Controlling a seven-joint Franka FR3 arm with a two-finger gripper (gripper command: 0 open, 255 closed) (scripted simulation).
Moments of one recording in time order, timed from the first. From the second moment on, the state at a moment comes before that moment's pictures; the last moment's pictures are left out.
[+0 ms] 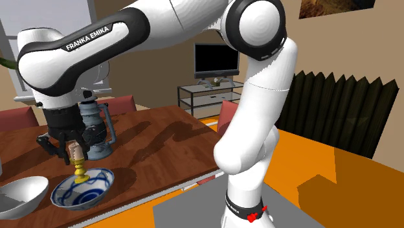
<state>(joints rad) 0.19 -0.17 0.82 -2.12 0.12 2.00 0.98</state>
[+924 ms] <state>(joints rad) 0.19 -0.13 0.84 -2.16 0.10 2.06 1.00</state>
